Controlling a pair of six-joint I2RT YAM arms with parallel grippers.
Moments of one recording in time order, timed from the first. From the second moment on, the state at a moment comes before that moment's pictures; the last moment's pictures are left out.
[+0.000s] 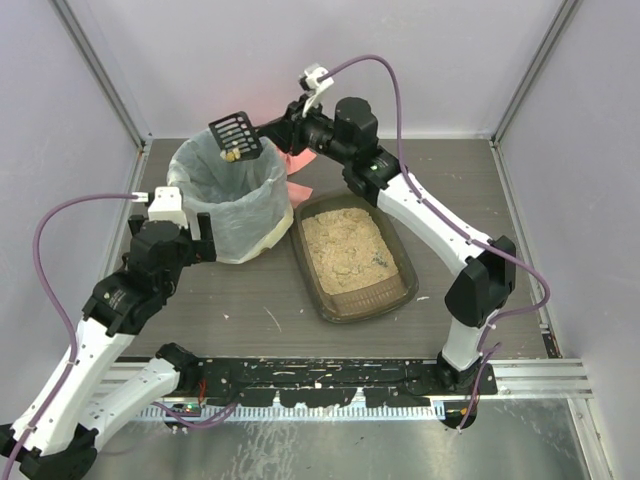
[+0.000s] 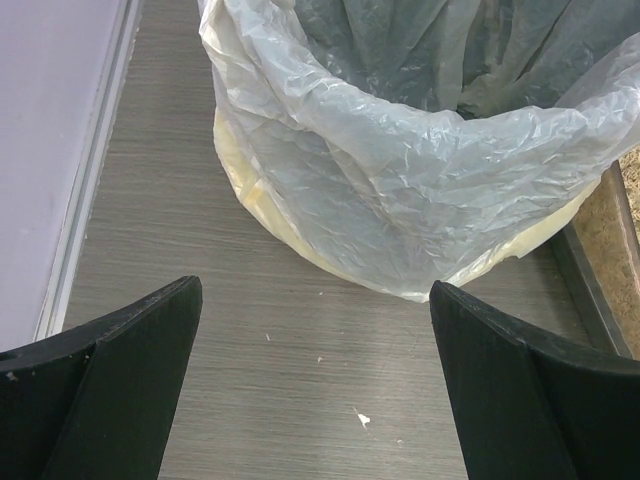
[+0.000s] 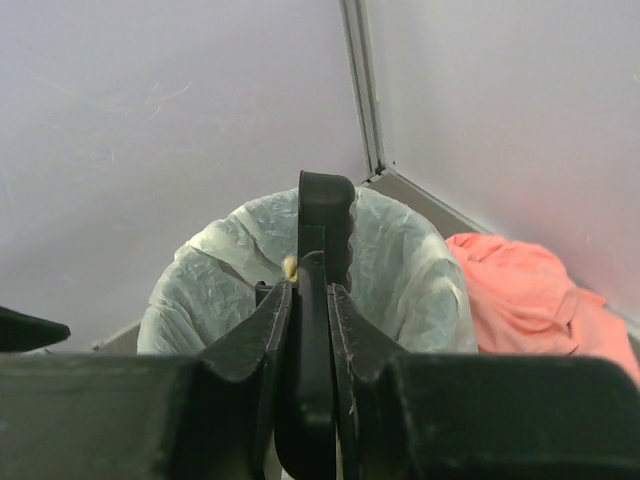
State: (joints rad) left arm -0.51 0.72 1.00 -0.74 -0.55 -0.23; right arm 0.66 1.77 1.76 0.10 -0.31 0.28
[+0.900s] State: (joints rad) left arm -0.48 0.74 1.00 -0.74 -0.52 -0.23; right arm 0.82 1.72 1.73 0.02 -0.16 -0.20
